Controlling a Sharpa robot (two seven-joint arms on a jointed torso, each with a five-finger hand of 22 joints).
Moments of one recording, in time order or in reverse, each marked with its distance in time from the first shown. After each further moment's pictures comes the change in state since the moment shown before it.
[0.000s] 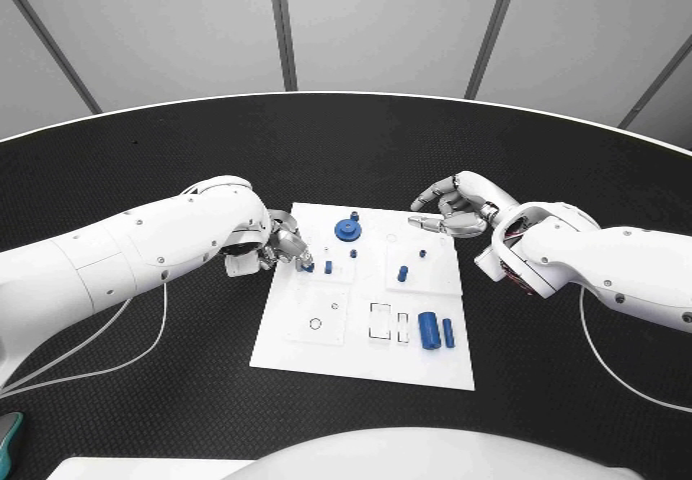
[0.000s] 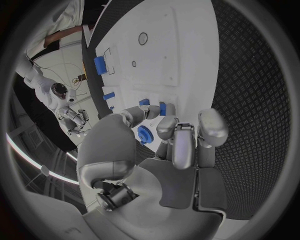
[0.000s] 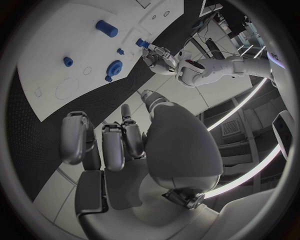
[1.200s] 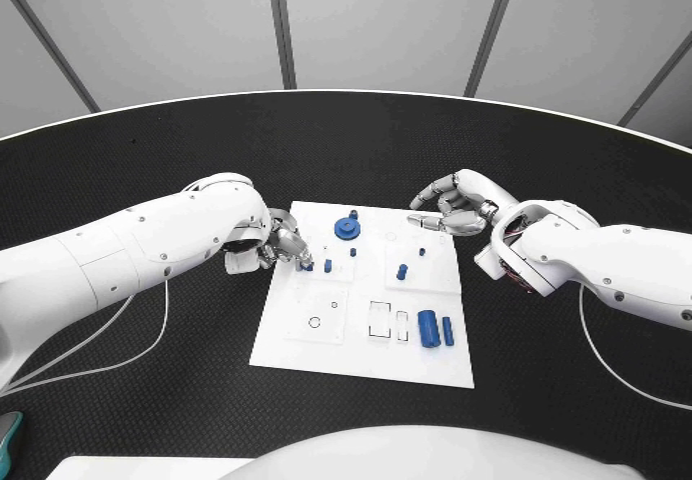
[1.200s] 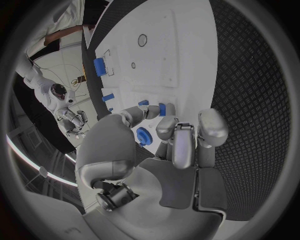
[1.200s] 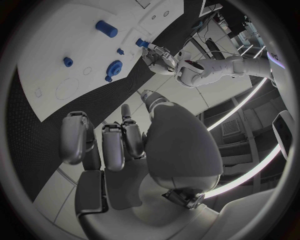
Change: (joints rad) left arm 0.000 0.016 0.000 -0.026 0.000 0.031 -0.004; left_hand -0.006 -0.006 -0.001 -0.001 0.011 0.005 -0.005 0.002 0.000 0.006 -0.005 0.000 -0.001 0.000 0.000 0.000 0.000 0.000 0.000 0.000 0.000 0.000; right arm 0.000 -0.001 0.000 0.002 0.000 0.000 0.000; right_hand 0.000 0.000 0.000 0.000 0.000 0.000 0.000 0.000 0.000 0.000 0.000 0.000 0.001 0.000 0.000 0.000 0.001 0.000 0.000 0.000 0.000 0.000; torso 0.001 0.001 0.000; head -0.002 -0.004
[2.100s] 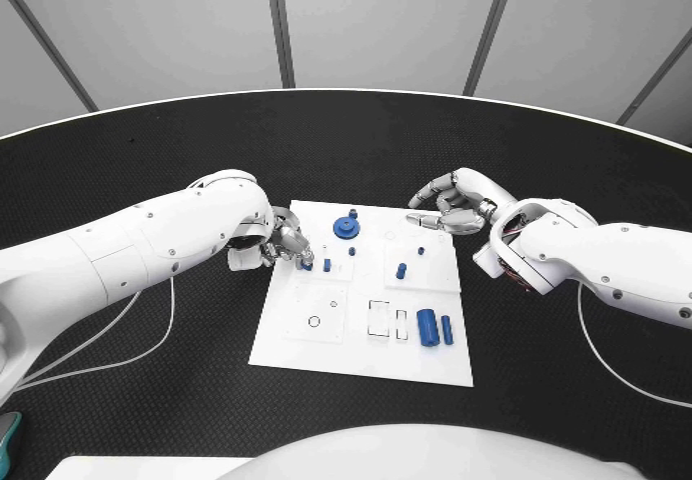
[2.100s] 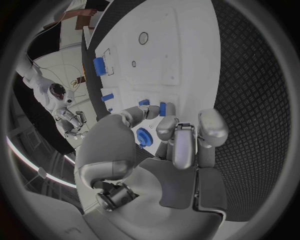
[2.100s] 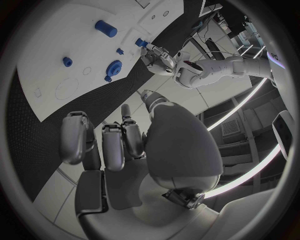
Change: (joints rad) left arm 0.000 0.036 0.000 -0.044 0.001 0.025 0.002; left_hand 0.000 0.000 0.000 0.000 -0.001 0.011 -0.010 0.005 0.003 0.007 0.004 0.000 0.000 0.000 0.000 0.000 0.000 0.000 0.000 0.000 0.000 0.002; right arm 0.000 0.001 0.000 -0.001 0.000 0.000 0.001; right_hand 0.000 0.000 0.000 0.000 0.000 0.000 0.000 0.000 0.000 0.000 0.000 0.000 0.000 0.000 0.000 0.000 0.000 0.000 0.000 0.000 0.000 0.000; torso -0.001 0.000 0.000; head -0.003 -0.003
